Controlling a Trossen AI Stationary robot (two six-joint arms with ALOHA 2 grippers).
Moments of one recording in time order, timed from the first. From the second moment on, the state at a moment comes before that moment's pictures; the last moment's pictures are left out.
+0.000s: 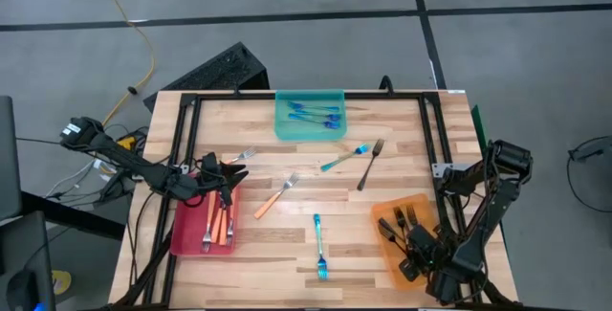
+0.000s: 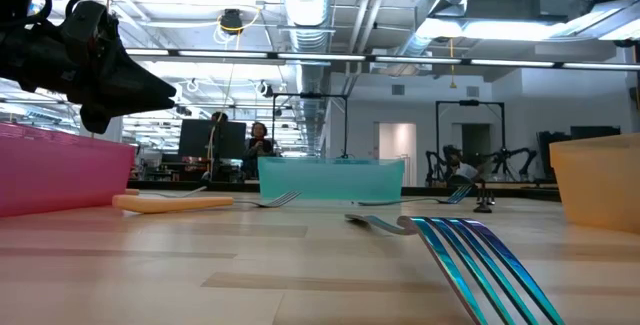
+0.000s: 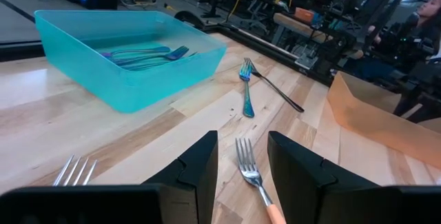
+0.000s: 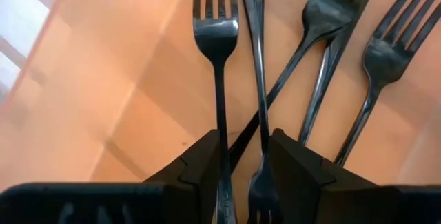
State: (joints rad) left arm -0.42 0.69 0.01 0.40 -0.86 -0.57; right arm 1.14 1.64 0.95 -0.94 0.36 2.03
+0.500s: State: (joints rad) left arm -0.42 0.69 0.01 0.40 -0.84 -0.58; right arm 1.14 1.64 1.07 -1.15 0.40 2.03
